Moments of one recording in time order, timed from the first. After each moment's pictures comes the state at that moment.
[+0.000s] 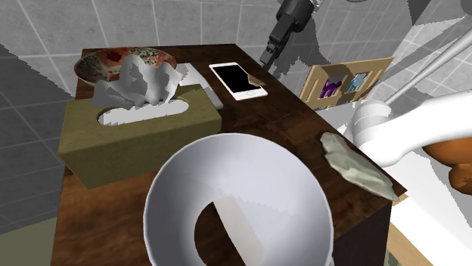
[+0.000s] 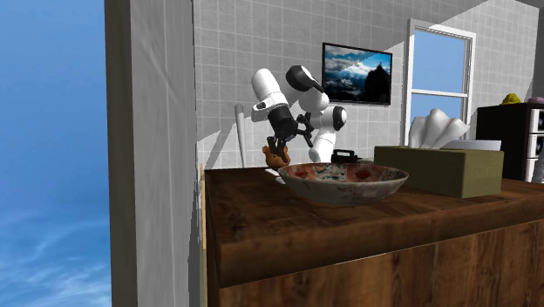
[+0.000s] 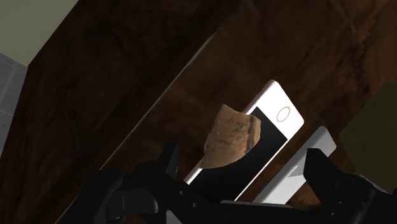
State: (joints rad) arm 0.22 -0.81 -0.07 -2.45 0.56 1.78 -0.21
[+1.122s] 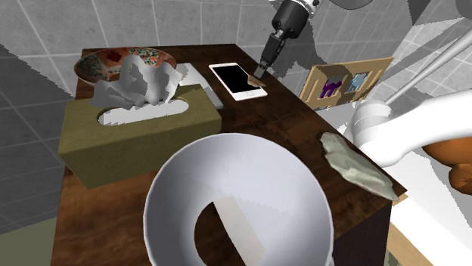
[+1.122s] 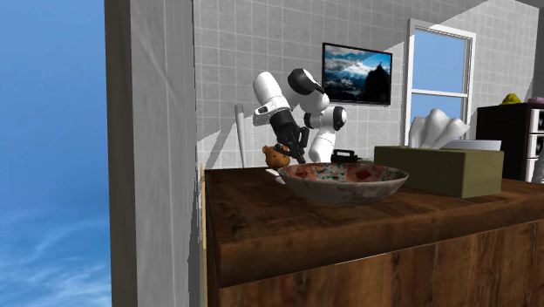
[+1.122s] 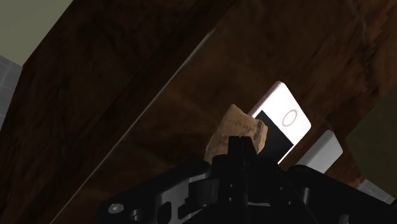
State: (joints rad) arm 0.23 -0.81 -0.05 -2.48 0.58 1.82 -0.22
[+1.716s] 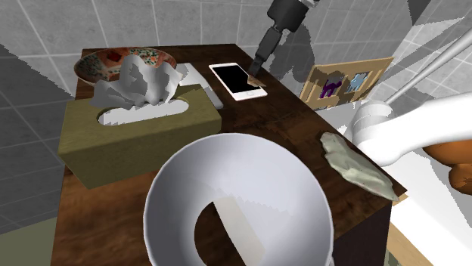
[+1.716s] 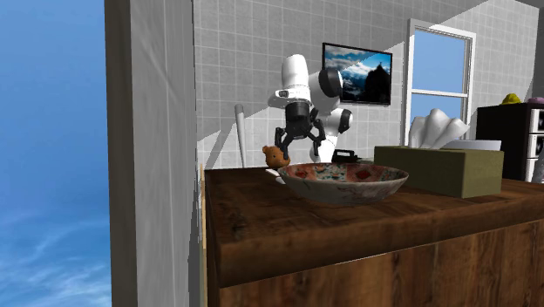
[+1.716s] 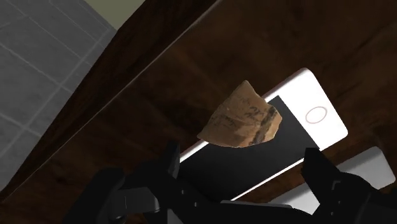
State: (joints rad) arm 0.17 -0.82 0.18 -2.42 0.35 1.90 -0.14
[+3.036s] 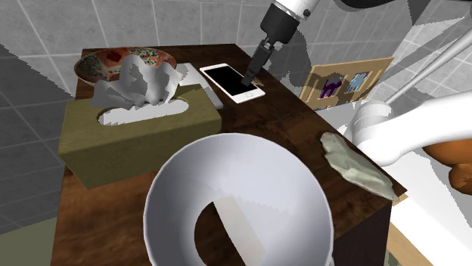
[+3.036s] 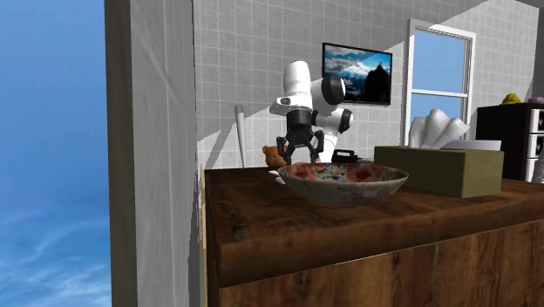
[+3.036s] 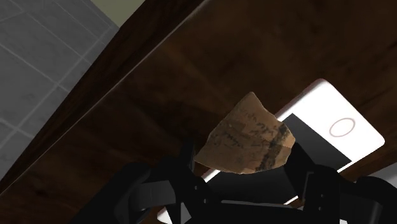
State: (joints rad) arm 0.17 -0.81 0.22 -2.47 0.35 1.98 -0.14
